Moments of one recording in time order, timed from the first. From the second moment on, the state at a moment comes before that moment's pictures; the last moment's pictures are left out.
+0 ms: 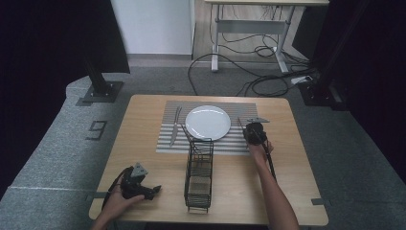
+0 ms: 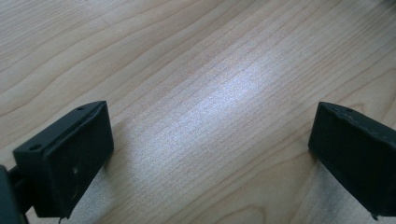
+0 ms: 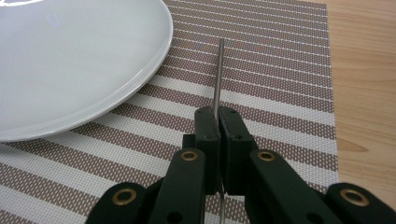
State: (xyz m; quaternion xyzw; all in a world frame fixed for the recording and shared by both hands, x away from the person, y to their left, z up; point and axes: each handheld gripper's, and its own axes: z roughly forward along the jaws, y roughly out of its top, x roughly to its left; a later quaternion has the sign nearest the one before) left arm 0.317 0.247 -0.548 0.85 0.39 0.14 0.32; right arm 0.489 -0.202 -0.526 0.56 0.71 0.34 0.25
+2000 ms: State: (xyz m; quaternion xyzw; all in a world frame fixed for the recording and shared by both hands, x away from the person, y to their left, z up) left arm 0.317 0.247 -0.548 0.85 0.39 0.14 0.32; right arm 0.480 -0.236 -0.546 0.58 0.69 0.36 0.22
